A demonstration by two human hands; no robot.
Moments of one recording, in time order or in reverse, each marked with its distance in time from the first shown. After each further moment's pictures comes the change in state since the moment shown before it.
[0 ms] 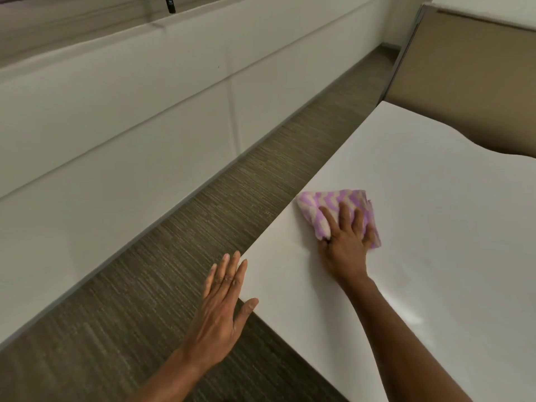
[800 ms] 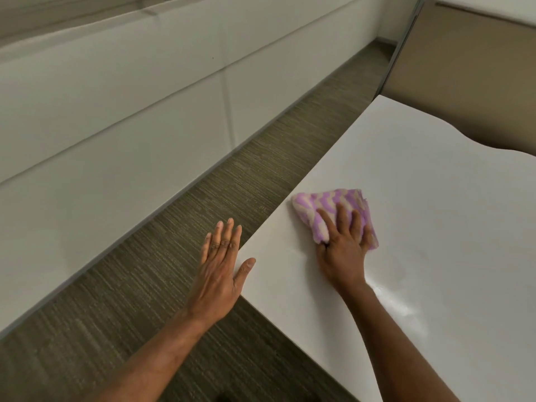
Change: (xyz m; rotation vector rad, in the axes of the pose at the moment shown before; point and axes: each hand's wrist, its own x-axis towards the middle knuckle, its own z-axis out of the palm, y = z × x) left_hand 0.049 -0.010 -0.009 0.057 0.015 -0.051; right_hand -0.023 -0.001 0.004 0.050 0.037 0.000
